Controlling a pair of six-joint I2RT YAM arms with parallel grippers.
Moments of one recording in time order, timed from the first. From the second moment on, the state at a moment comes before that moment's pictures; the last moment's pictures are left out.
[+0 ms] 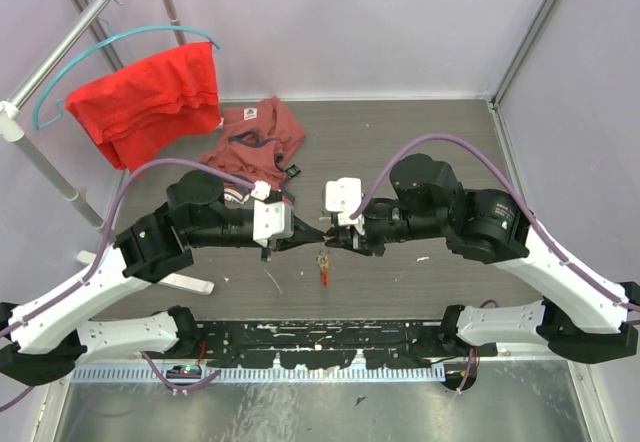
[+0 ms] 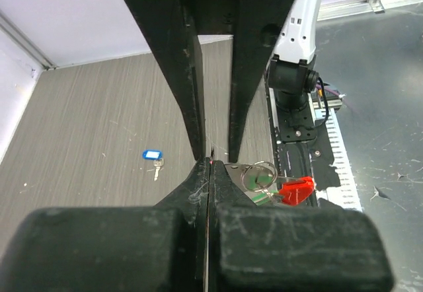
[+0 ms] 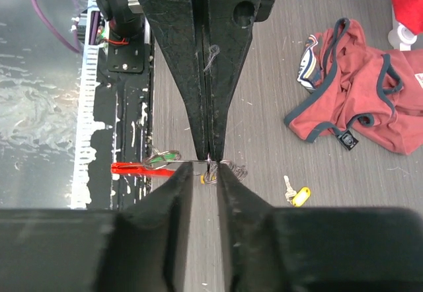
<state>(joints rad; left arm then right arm) -1.06 0.97 1.23 -0.41 0.48 0.30 1.10 1.13 1.61 -0.96 -0.31 -0.36</state>
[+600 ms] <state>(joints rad) -1.06 0.76 0.88 0.07 0.46 0.14 1.10 0.72 1.34 -0.55 -0.19 -0.30</state>
